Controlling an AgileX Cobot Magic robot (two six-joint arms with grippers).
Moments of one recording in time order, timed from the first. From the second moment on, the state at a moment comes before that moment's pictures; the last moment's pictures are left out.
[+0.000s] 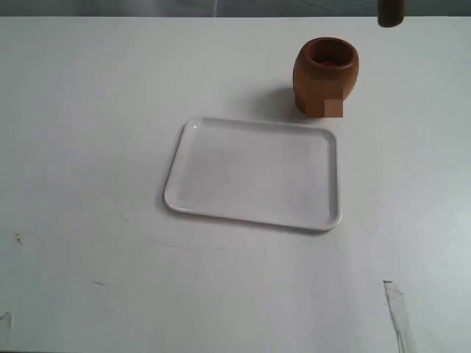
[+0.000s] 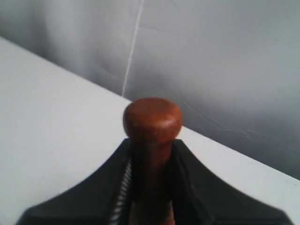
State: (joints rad) left arm 0.02 0.00 0.00 0.07 0.44 0.35; right arm 0.32 1.53 -1.17 0.81 0.21 -1.01
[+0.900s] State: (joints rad) left arm 0.02 0.00 0.00 0.07 0.44 0.35; right arm 0.39 1.77 -0.81 -0.18 -1.07 0.19
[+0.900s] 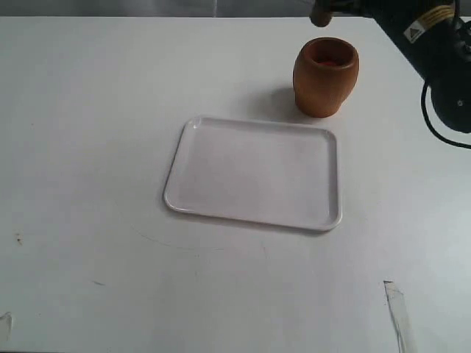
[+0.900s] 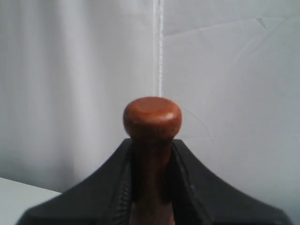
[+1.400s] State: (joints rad) left arm 0.02 0.00 0.00 0.07 0.44 0.35; right arm 0.35 2.07 -0.81 -0.17 -1.19 0.15
